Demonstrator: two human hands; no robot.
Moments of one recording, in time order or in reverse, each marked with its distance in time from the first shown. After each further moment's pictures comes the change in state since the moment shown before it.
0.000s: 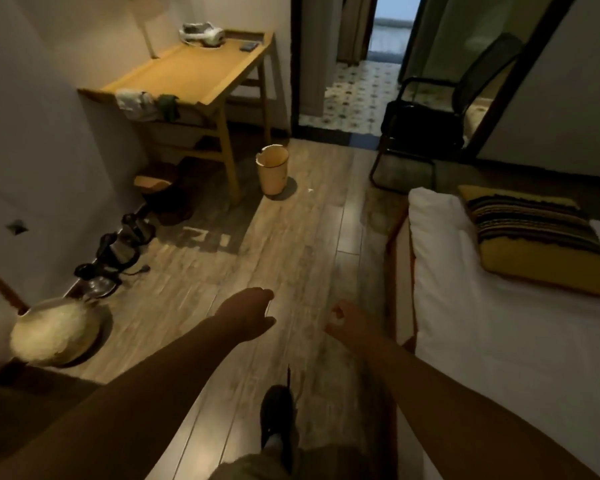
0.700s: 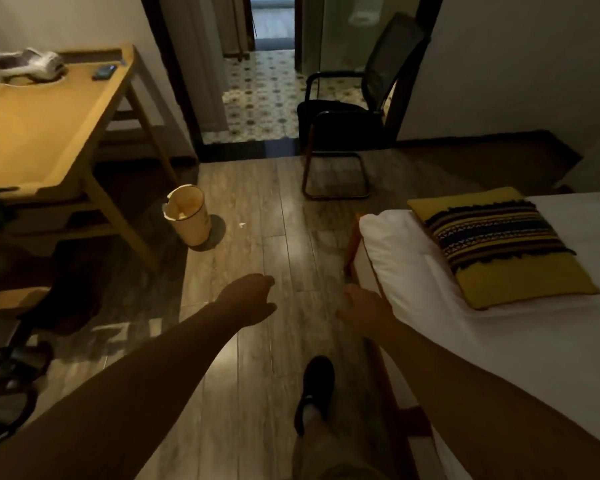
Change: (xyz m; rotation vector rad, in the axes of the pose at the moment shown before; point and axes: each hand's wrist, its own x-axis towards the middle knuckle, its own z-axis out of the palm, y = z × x) left_hand 0.409 0.060 -0.154 0.145 -0.037 0.332; right_hand 0.274 -0.018 -0.219 0.120 0.217 0.197
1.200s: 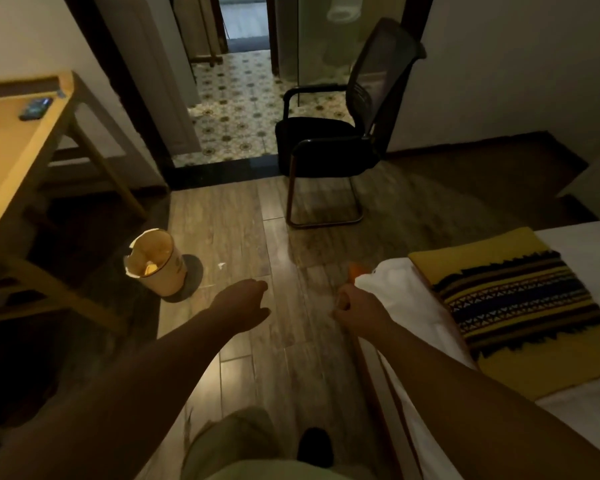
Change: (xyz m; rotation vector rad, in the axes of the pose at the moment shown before) left_hand 0.286 -0.008 -0.100 0.042 -0.050 0.013; right_hand 0.241 -0.042 -0.154 -0.073 0.052 0.056
